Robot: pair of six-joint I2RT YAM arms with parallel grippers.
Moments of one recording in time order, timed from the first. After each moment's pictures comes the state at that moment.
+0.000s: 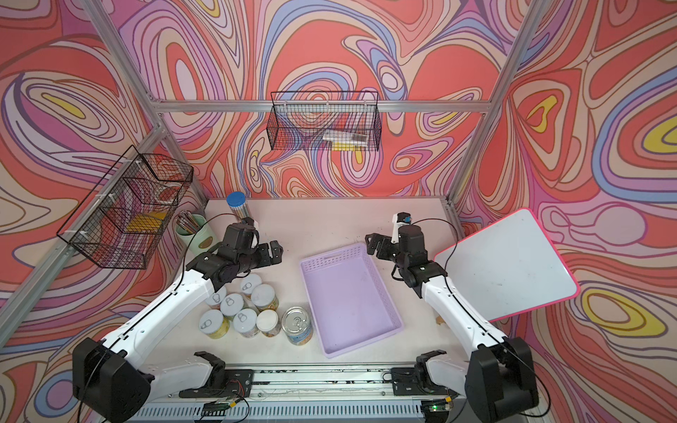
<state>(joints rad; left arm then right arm) -0.41 1.23 1.03 -0.60 -0.06 -0.51 0.28 1.22 0.84 -0.14 -0.10 0.41</state>
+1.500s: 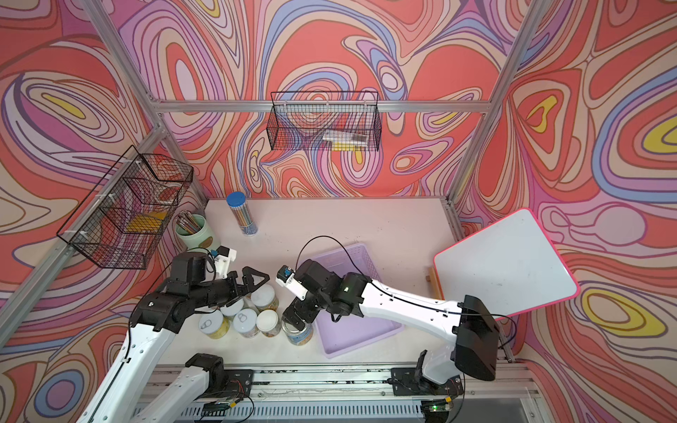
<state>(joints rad) -0.12 0.79 0.86 -0.85 0.60 -0.62 1.11 1.51 1.22 -0.57 -0.11 0.08</state>
